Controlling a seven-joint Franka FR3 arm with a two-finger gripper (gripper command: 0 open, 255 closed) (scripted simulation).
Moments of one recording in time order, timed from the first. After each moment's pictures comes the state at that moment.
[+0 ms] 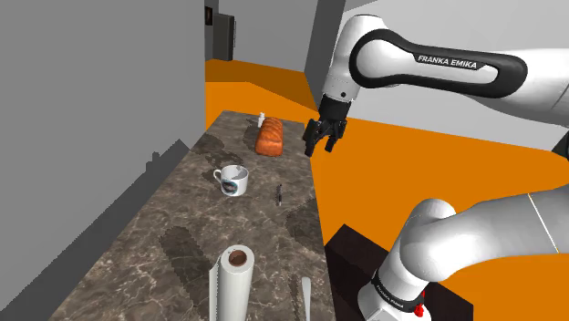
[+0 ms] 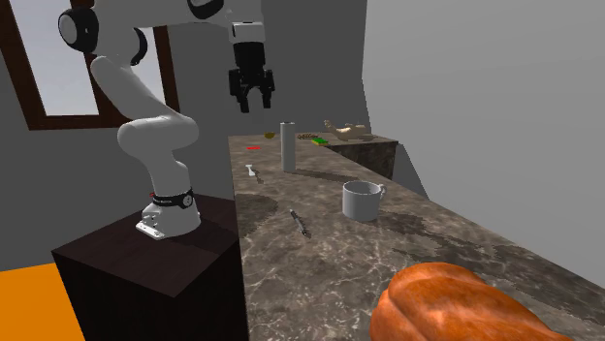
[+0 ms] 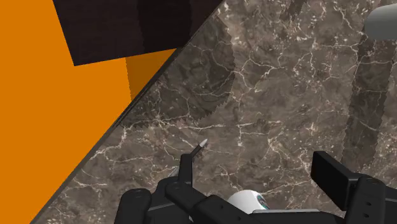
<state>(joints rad) 0.02 -0.75 0.01 -2.39 0.08 1.68 0.17</state>
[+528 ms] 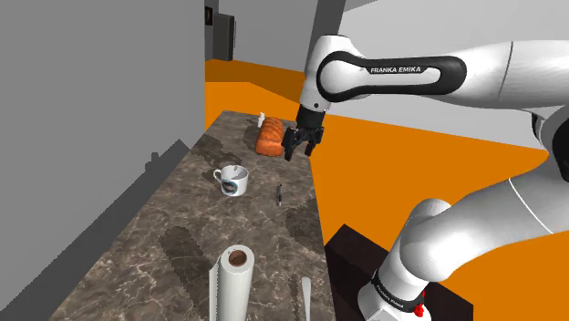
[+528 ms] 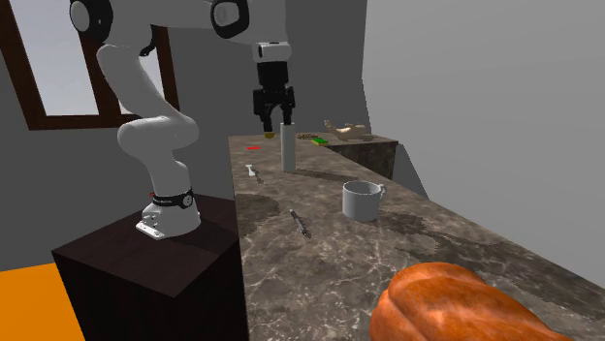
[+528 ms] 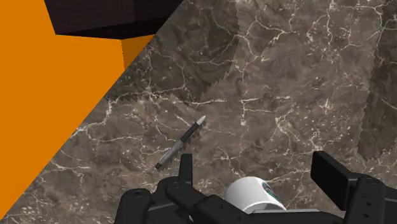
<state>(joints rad) 0.02 -0.55 0.01 -2.37 0.08 1.87 0.16</state>
